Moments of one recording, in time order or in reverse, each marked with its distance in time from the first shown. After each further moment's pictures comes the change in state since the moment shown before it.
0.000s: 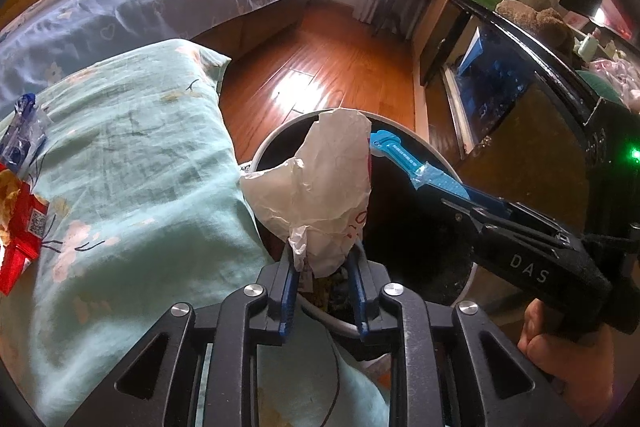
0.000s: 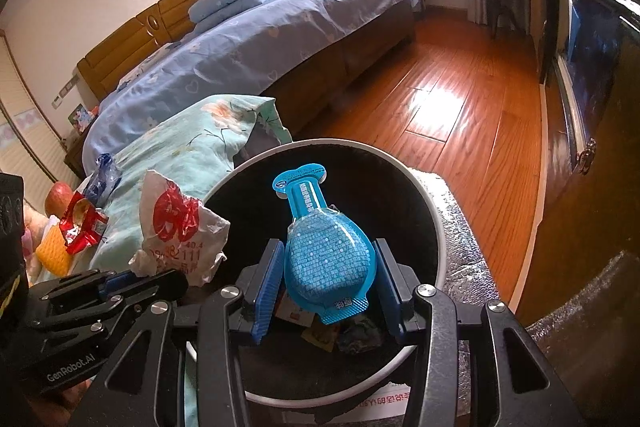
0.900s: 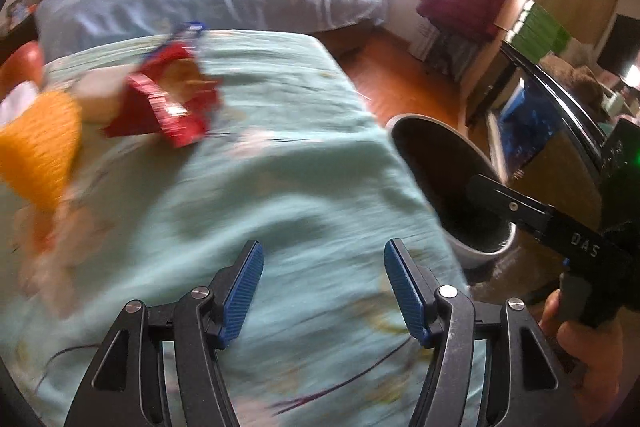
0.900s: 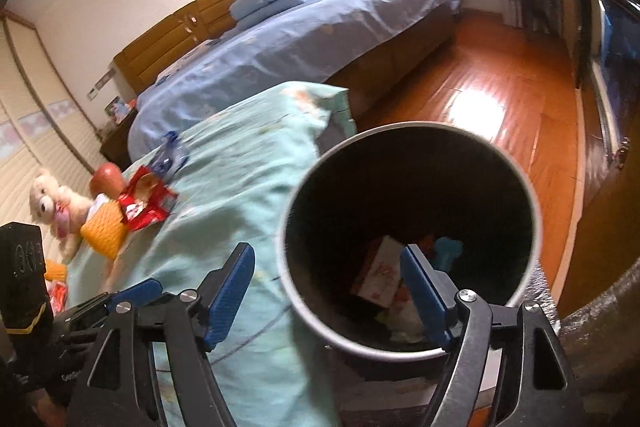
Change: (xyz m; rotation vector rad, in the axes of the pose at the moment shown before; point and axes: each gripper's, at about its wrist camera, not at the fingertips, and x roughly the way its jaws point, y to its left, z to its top) left arm -0.106 0.072 -0.096 -0.187 -0.110 0.108; right arm -0.017 0.066 -0.025 -0.041 -0.006 0.137
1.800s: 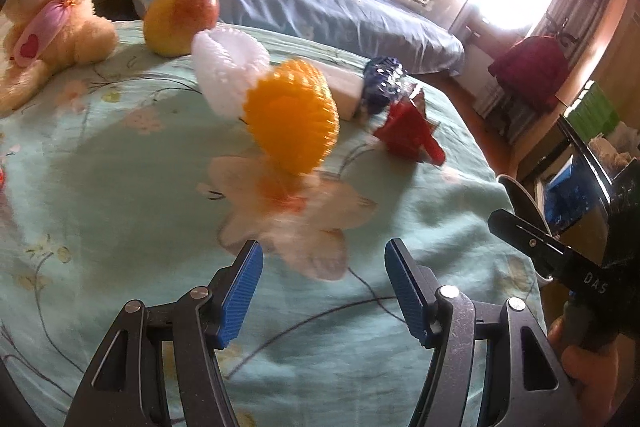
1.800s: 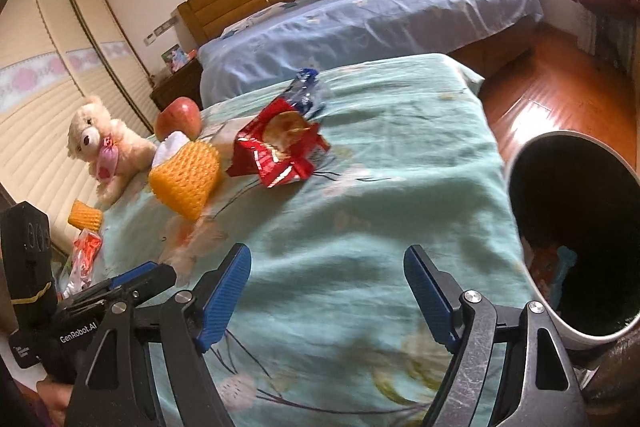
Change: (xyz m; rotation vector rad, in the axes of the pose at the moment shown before) left arm -0.101 0.118 -0.038 -0.233 -0.092 0.117; right arm 0.041 0.135 -0.022 -0.189 0.080 0.142
